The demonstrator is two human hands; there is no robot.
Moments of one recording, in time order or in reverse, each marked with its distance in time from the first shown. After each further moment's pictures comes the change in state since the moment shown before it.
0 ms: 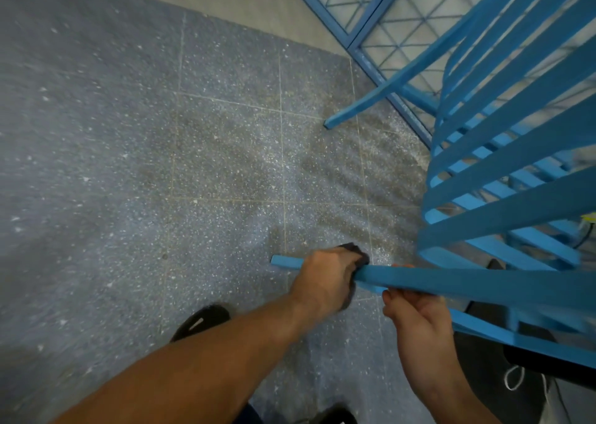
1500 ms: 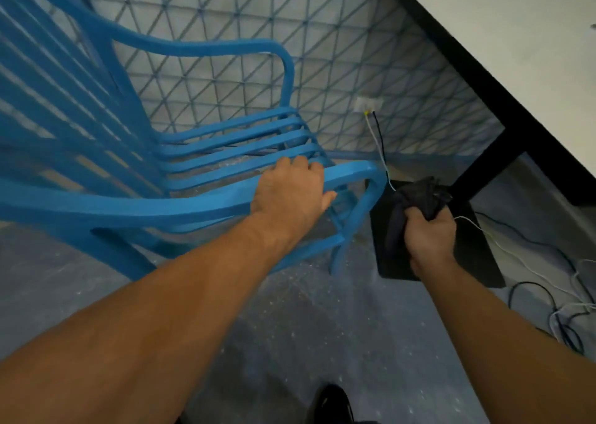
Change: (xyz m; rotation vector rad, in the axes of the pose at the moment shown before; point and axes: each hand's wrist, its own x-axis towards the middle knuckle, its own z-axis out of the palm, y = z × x) left_hand 0.021 0.361 0.155 1.188 -0.025 0.665; right_hand -0.035 0.128 -0.352 0.553 0.957 0.154
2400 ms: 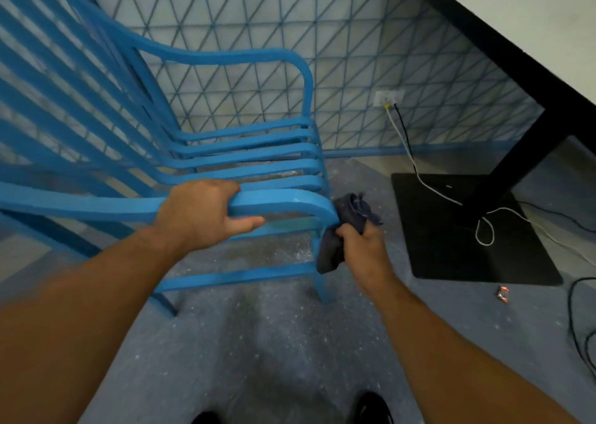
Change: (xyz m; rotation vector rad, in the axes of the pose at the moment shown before) left_hand -0.037 -0.134 0.017 -0.032 -0.114 0.026; right_hand -0.071 0.023 0.080 0.113 -0.532 0.098
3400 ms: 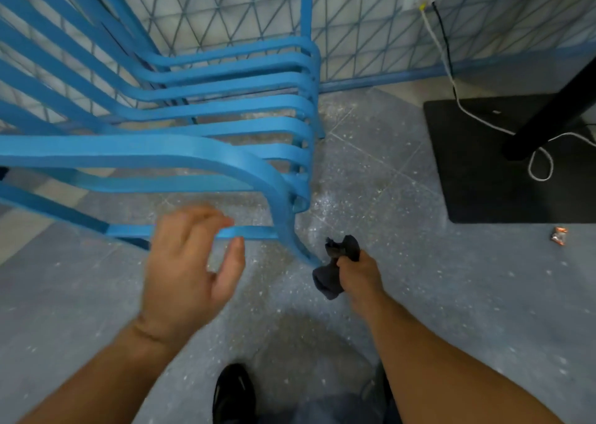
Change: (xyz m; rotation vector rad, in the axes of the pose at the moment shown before) left_hand -0.094 0.015 0.093 -0.245 0.407 0.010; right_hand 0.009 0.170 0.045 -0.162 0.041 0.525
